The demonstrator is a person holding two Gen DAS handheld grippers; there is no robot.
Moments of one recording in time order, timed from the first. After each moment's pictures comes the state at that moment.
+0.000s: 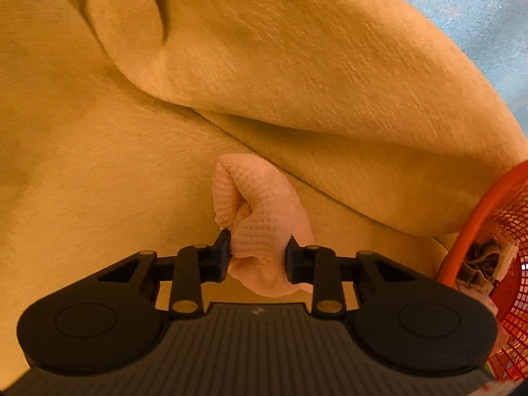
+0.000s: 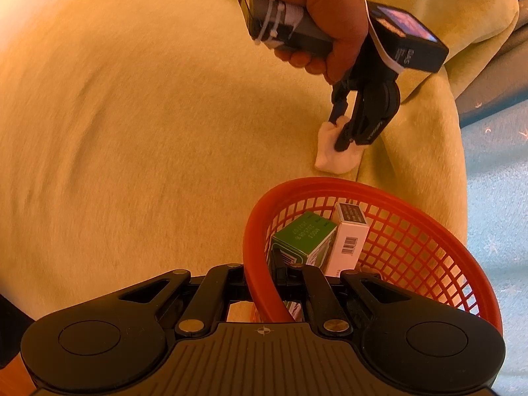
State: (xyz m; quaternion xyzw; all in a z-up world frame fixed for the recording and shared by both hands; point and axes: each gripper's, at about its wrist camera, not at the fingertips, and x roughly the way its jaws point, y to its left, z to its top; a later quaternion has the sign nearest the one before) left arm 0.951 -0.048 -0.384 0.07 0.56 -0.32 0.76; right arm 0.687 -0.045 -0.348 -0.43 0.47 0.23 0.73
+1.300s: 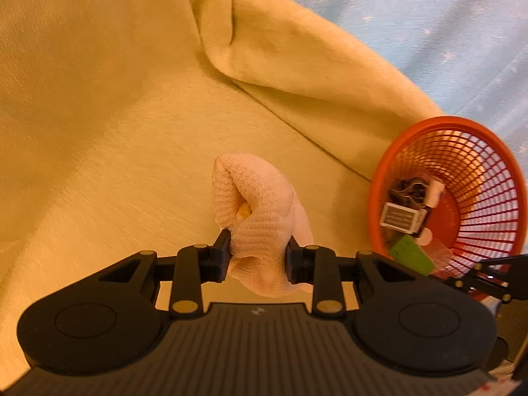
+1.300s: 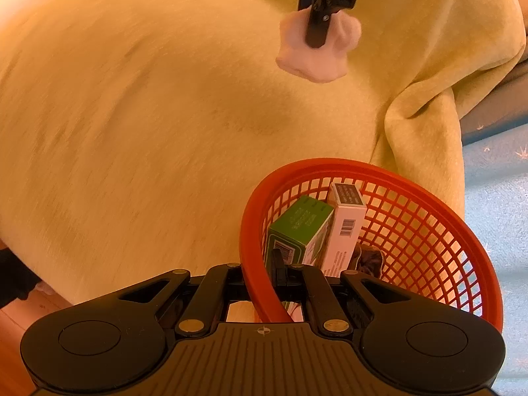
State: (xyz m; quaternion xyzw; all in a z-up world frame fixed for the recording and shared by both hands) left arm 0.831 0.072 -0.290 0.02 0.55 -0.28 0.79; right arm 0.645 -0.068 -0.359 -0.48 0.43 0.26 0.72
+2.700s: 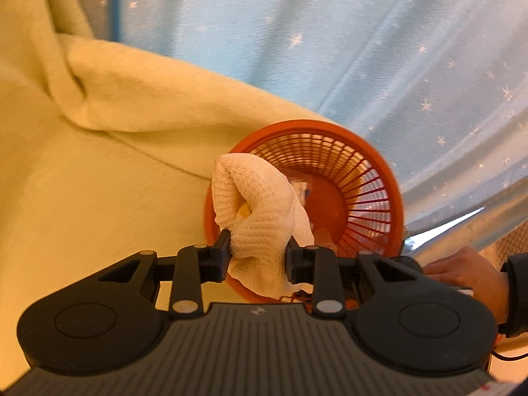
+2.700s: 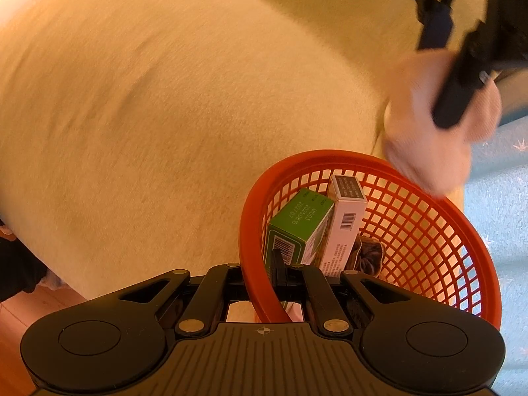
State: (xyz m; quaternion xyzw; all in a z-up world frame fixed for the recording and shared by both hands) left arm 0.774 -0.055 -0.209 0.08 0.52 -0.42 0.74; right arm 0.640 -0.080 -0.357 -0.47 0.43 0.27 0.73
